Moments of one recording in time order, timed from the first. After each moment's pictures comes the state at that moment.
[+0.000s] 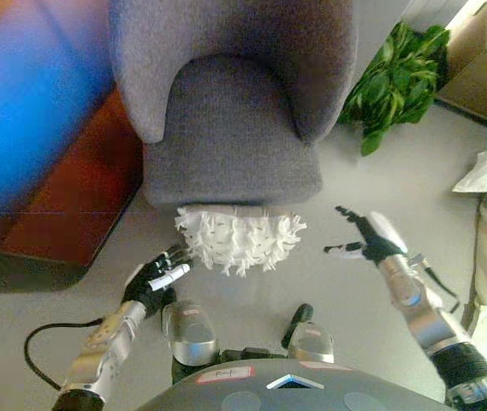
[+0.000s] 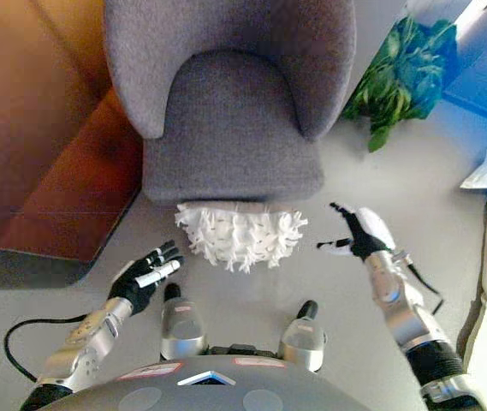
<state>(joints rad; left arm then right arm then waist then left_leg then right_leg) 0.34 0.45 -0.13 0.19 -0.60 0.10 -0.14 0.12 -0.67 0.21 0.17 -0.37 0.08 -0.09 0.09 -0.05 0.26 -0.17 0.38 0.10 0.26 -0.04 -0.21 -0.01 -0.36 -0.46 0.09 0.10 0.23</state>
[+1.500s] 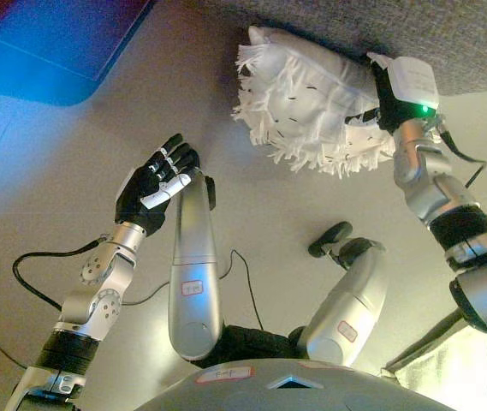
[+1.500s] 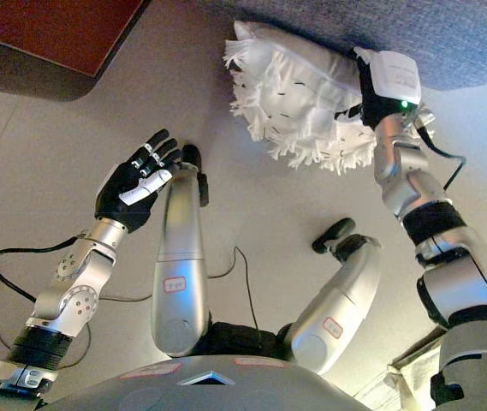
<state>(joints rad) 0.06 0.60 -0.20 0.00 -0.84 -0.11 -0.10 -0.82 -0.70 0.62 0.69 -0.41 0.15 -0.32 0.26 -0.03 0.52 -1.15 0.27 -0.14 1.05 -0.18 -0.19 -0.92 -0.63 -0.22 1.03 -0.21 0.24</state>
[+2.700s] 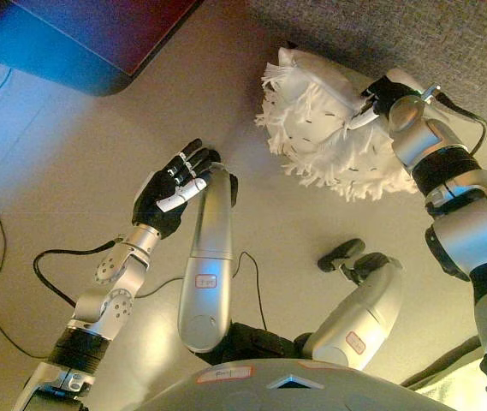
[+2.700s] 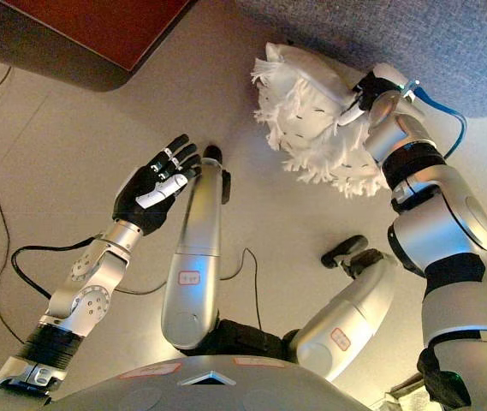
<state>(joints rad) 0.04 0.57 -0.25 0.00 -0.87 -0.11 -0.12 -1.14 -0.56 0.72 1.04 -0.08 0.43 0.09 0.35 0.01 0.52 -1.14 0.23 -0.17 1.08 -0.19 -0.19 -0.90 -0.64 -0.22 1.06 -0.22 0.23</state>
